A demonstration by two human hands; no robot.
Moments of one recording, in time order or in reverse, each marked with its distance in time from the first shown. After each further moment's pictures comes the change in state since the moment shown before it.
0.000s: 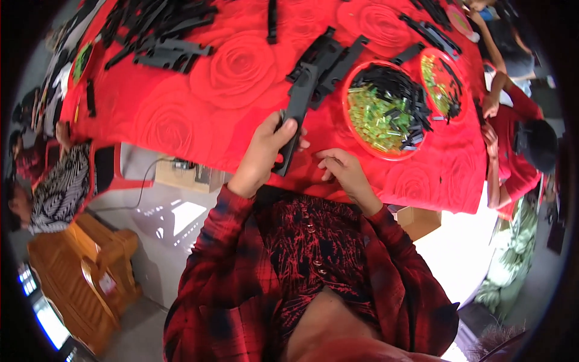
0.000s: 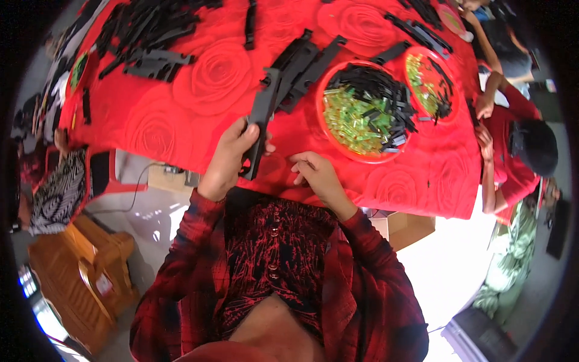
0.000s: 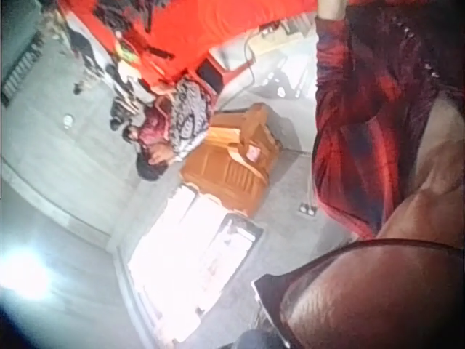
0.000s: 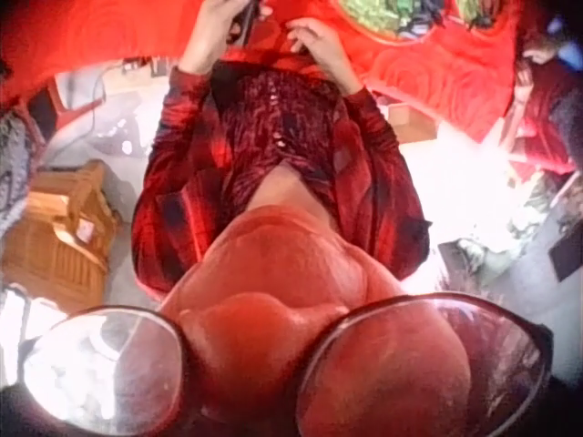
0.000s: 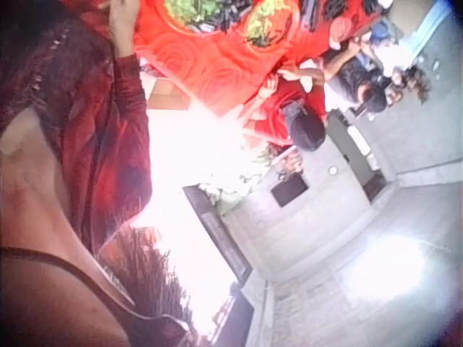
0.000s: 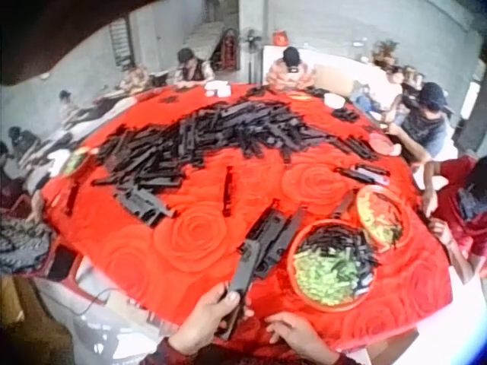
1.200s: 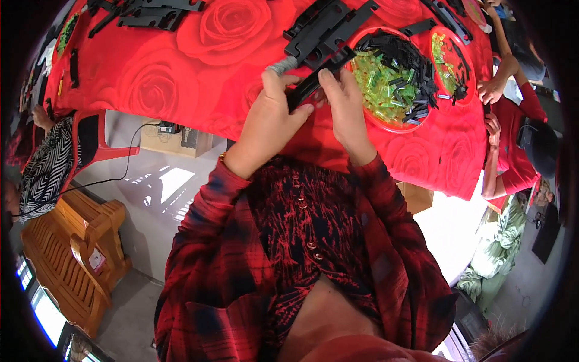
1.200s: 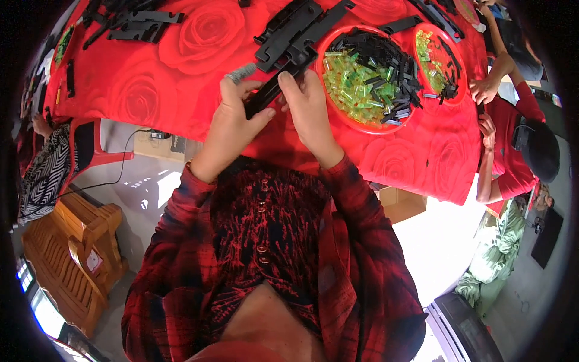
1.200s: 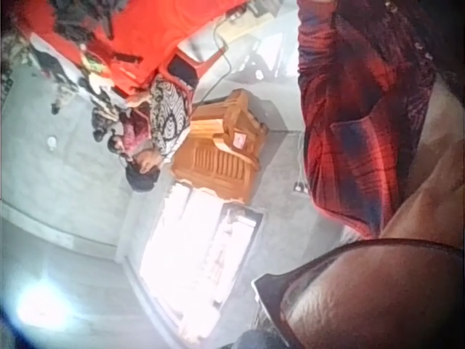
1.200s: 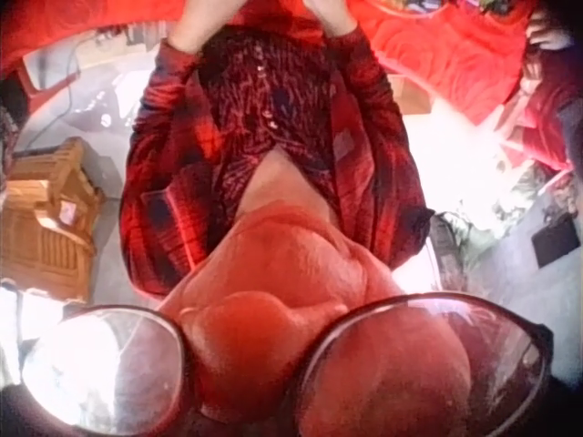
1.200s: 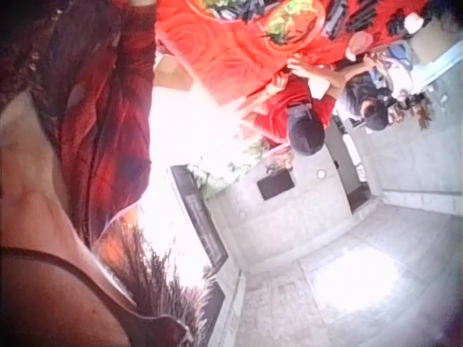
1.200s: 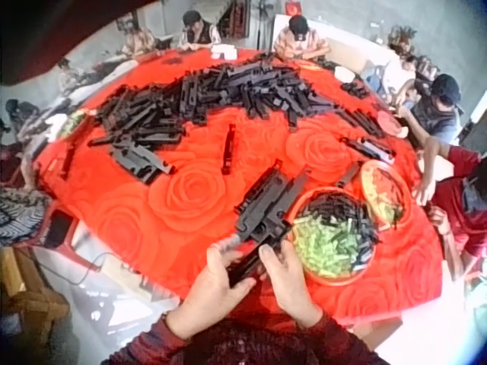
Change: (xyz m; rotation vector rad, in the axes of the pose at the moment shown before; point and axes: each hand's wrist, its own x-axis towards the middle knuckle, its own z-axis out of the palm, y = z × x) left_hand -0.007 -0.018 0.023 0.659 0.224 0.464; right_hand 0.046 -0.056 0.033 0.053 0.216 -0.335
